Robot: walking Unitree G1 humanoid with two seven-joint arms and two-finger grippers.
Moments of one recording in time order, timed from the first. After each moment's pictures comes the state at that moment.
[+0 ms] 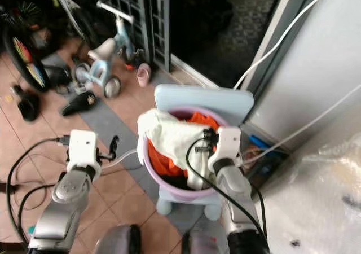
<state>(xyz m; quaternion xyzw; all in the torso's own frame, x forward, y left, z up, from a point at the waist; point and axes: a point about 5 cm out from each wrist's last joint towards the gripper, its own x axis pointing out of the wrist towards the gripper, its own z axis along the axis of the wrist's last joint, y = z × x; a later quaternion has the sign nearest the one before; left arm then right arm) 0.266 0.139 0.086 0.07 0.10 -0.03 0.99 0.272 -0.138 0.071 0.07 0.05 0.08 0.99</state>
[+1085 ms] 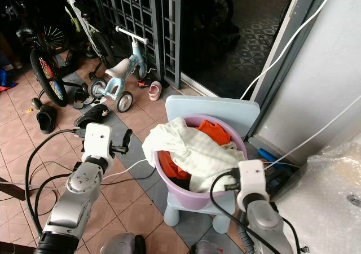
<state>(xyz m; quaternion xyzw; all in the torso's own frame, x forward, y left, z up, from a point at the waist) 0.271 0.131 0.078 0.08 0.09 -0.06 0.99 0.207 -0.202 0.027 -0.08 0.27 0.04 0.96</state>
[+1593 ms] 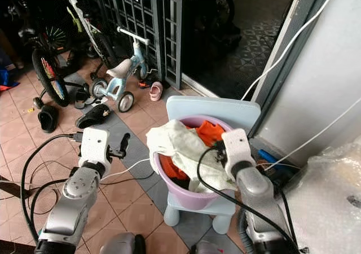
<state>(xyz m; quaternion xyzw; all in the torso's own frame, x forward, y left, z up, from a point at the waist) 0.255 0.136 0.075 0.07 0.11 -0.05 0.99 0.271 -0.168 0.064 -0.14 0.17 0.14 0.97</state>
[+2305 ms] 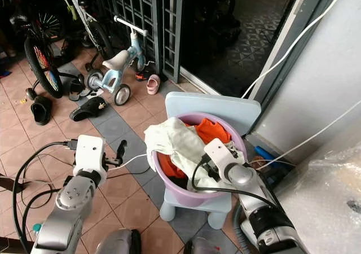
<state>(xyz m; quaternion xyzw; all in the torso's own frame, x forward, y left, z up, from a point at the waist) 0.241 0.137 0.077 0.07 0.12 -0.05 0.99 0.285 -0.191 0.015 -0.27 0.29 0.21 0.89</state>
